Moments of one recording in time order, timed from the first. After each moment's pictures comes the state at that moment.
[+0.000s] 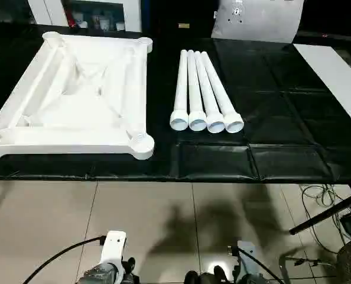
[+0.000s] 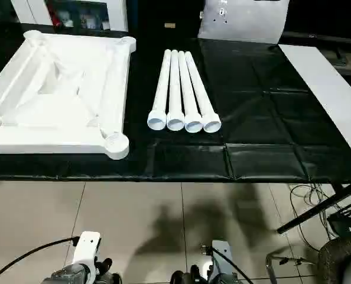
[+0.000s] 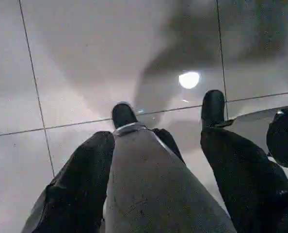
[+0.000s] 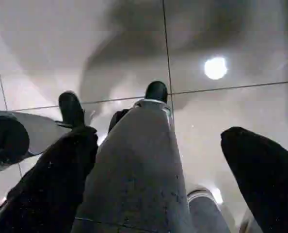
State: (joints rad) left arm -0.20 0.11 -0.05 1.20 -0.06 0.09 -0.12; right arm -0.18 -0.07 0.14 1.28 0.30 0.07 0.16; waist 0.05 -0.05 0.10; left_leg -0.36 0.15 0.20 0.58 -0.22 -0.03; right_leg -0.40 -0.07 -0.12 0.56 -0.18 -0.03
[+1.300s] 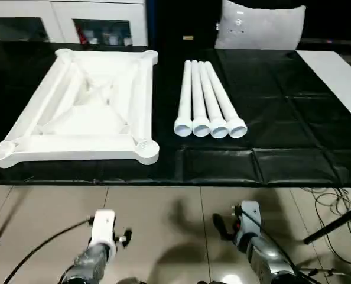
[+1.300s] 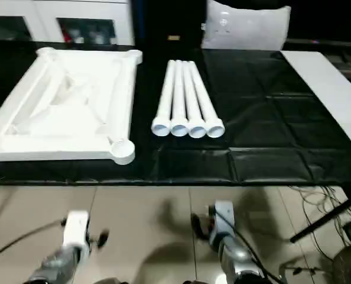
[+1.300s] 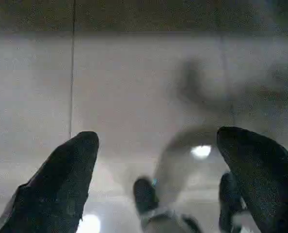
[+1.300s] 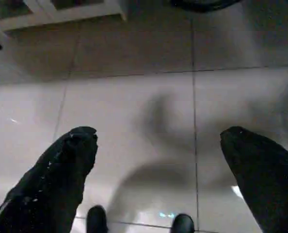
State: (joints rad) left arm -0.26 0.15 0.09 1.20 -0.10 -0.18 -0.22; right arm -0.28 -0.08 0.01 1.19 0.23 -0.23 0.30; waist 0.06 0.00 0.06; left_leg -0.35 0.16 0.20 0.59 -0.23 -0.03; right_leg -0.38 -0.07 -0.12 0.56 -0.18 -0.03
